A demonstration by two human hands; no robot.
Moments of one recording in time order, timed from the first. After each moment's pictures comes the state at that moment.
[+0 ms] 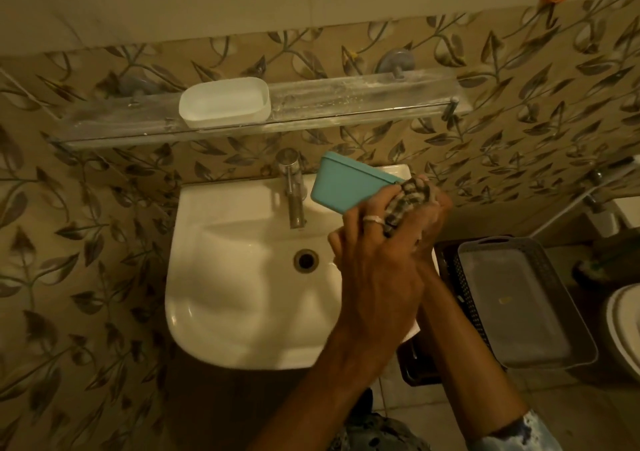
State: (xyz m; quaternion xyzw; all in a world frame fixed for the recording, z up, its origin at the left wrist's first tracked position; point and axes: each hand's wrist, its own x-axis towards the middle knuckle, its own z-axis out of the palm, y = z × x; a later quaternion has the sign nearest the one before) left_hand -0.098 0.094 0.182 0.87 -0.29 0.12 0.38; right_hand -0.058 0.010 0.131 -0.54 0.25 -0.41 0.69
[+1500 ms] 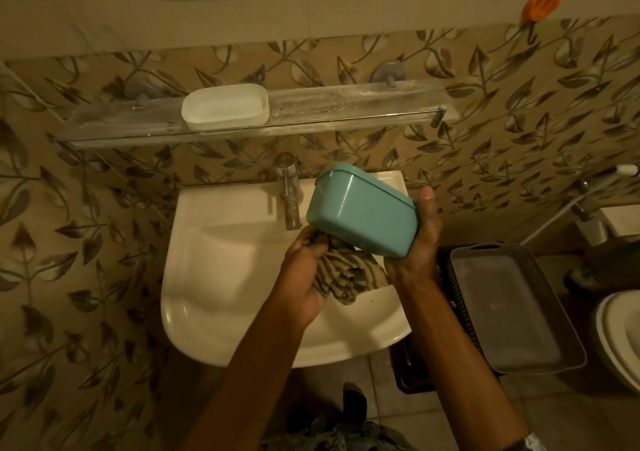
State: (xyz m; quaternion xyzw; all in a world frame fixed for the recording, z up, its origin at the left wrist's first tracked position) left_hand -0.051 0.144 0.135 0.50 0.14 -0.33 0.79; right_hand -0.084 0.009 0.133 -0.41 0.23 -0.29 0.83
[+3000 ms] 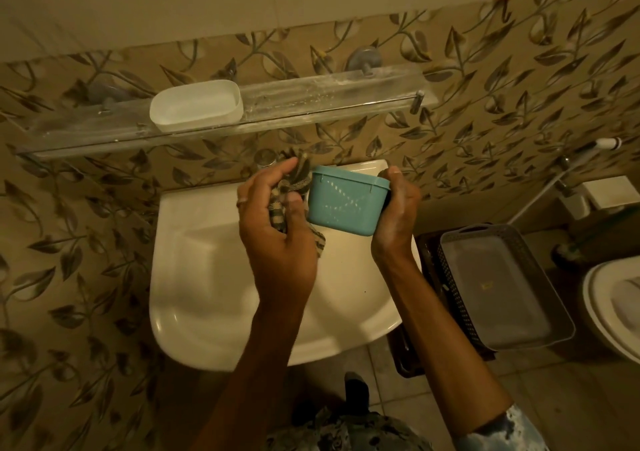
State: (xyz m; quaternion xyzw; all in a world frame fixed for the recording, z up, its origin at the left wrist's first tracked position) left_hand -0.059 0.138 0.194 0.76 -0.14 0.12 0.63; right_hand -0.062 0.010 0.144 -0.55 0.27 -0.35 0.71
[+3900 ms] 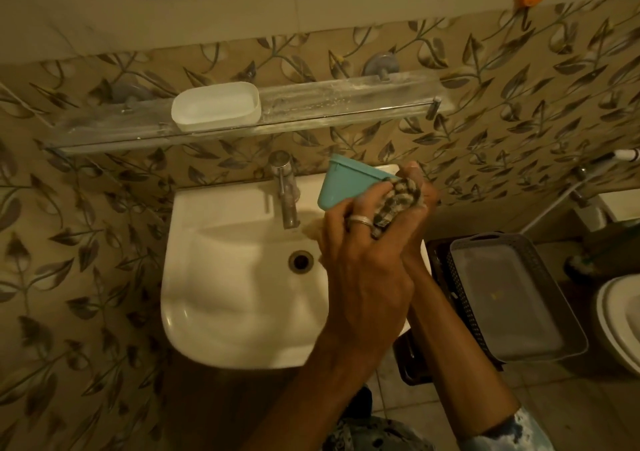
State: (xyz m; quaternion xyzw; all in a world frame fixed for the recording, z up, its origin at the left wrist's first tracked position) left_hand -0.108 0.103 0.192 0.85 -0.30 0.17 0.39; right_hand -0.069 0.020 0.153 -0.56 0.27 -0.37 0.69
